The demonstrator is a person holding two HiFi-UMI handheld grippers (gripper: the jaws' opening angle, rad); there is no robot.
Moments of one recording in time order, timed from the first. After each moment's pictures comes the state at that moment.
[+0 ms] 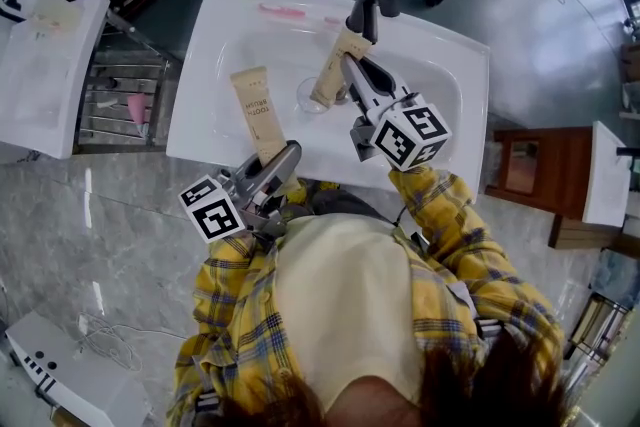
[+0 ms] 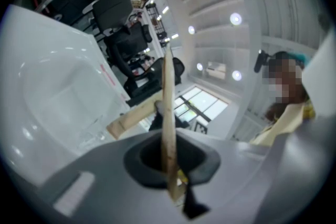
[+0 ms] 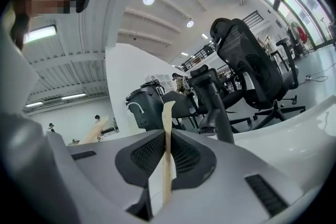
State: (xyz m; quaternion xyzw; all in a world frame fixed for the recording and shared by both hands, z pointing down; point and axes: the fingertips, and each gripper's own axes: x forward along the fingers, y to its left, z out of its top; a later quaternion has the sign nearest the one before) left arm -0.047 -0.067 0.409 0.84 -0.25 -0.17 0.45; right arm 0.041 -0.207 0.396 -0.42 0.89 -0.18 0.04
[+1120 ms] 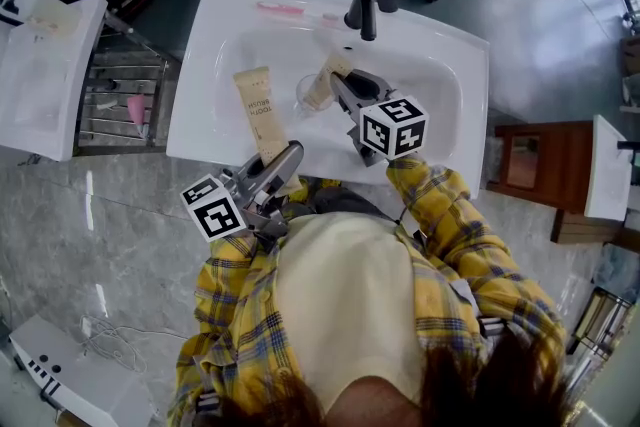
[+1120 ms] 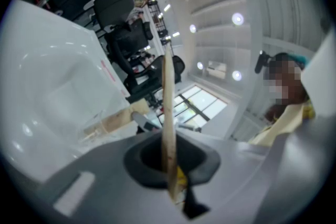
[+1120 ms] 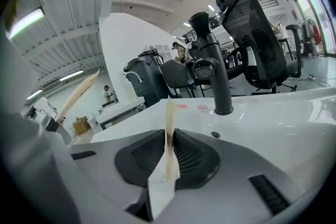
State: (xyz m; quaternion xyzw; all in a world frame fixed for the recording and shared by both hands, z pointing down) left arm -0.045 -0.064 0.412 0.84 -0.24 -0.17 0.46; right arm 0.028 -0.195 0.484 -0.39 0.88 -0.24 -0.12
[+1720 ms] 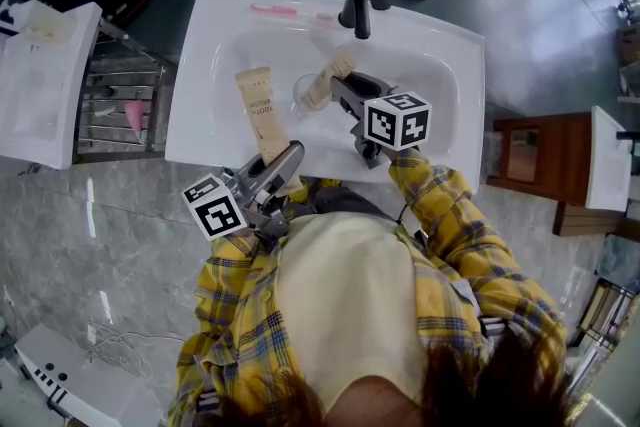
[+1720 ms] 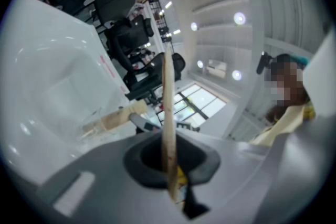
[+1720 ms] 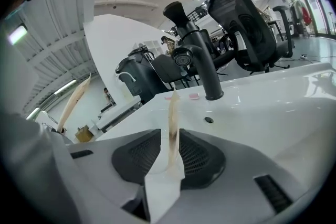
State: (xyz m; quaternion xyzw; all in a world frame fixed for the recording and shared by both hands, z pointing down) left arm -0.041 -0.065 0.415 0.84 -0.23 -0.16 0.47; right arm 0.041 -0.192 0.500 -0.39 0.86 -0.31 -0.12
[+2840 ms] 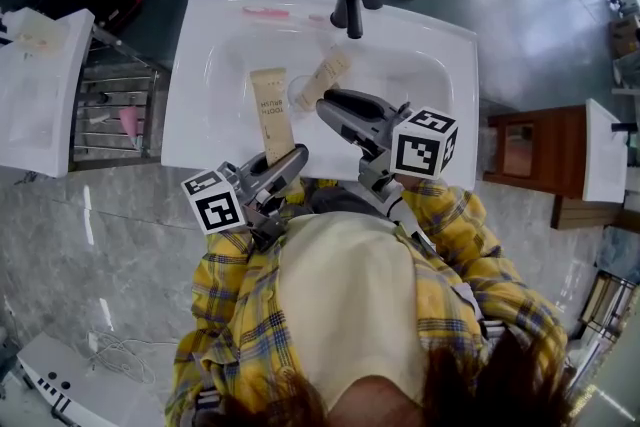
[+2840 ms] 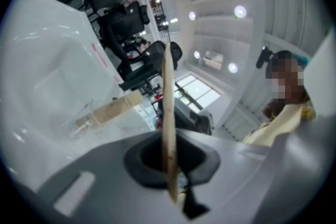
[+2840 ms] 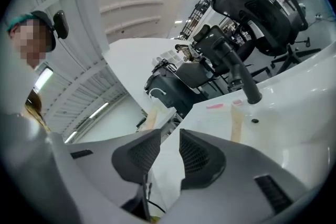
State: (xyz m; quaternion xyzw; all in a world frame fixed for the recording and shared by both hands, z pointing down) left arm -0.027 -0.059 0.418 0.85 -0.17 -0.13 0.48; right arm 0.008 -0.129 0.394 -0.25 0.89 -0.38 0.00
